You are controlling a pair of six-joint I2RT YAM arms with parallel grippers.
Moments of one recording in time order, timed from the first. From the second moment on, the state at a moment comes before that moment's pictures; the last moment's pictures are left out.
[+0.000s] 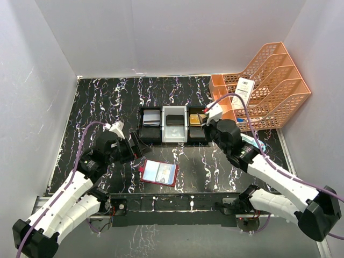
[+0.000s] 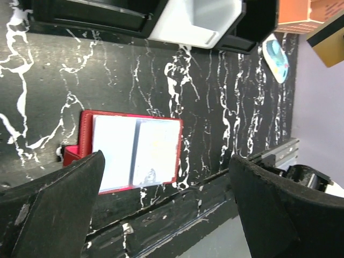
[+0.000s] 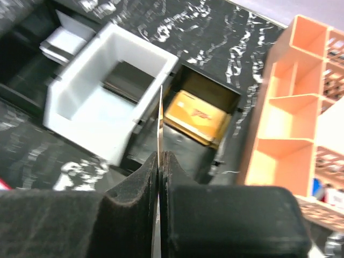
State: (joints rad) left arm -0.51 0.71 0.57 -0.47 0.19 -0.82; right arm 0.66 0.94 0.68 -0.02 0.22 0.03
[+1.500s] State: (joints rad) left arm -0.51 0.72 0.58 -0.60 0.12 -0.82; right arm 0.43 1.71 0.98 0.12 -0.04 -0.88
